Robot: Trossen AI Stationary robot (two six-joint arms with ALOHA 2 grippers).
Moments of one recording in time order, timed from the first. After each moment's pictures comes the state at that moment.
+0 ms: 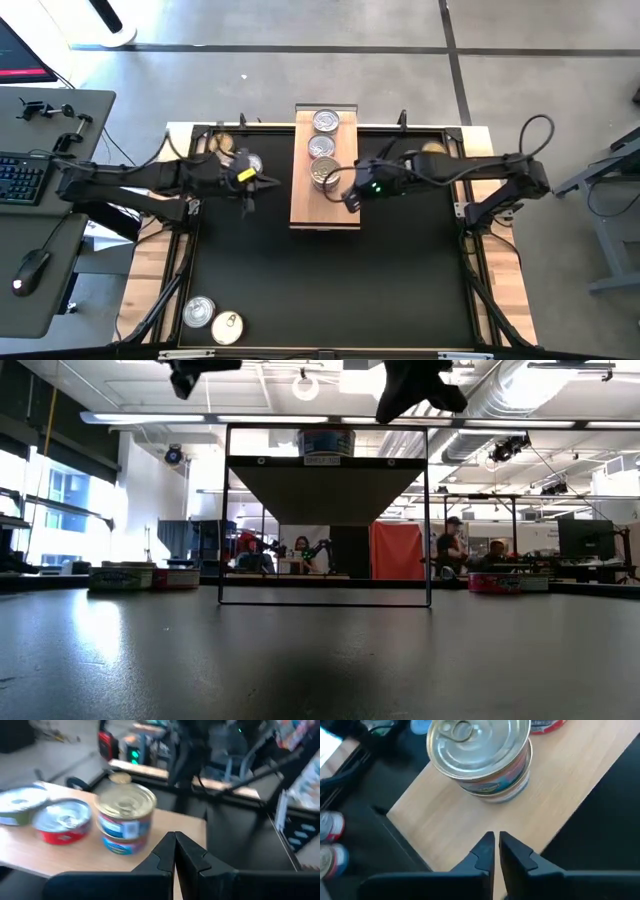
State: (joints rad) left arm -0.02 0.90 0.85 -0.24 -0.20 -0.18; right arm 0.03 1.53 1.49 -0.90 0.26 0.87
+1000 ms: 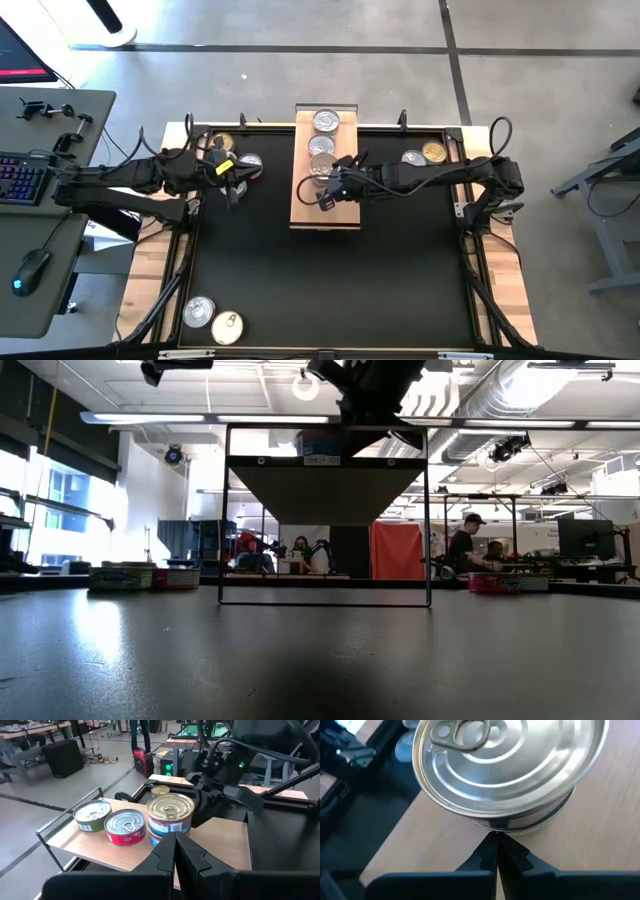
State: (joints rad) left arm -0.01 0.74 0.85 -0.37 -0.36 -0.04; right arm 0.00 1.72 1.49 -0.68 0.37 0.92
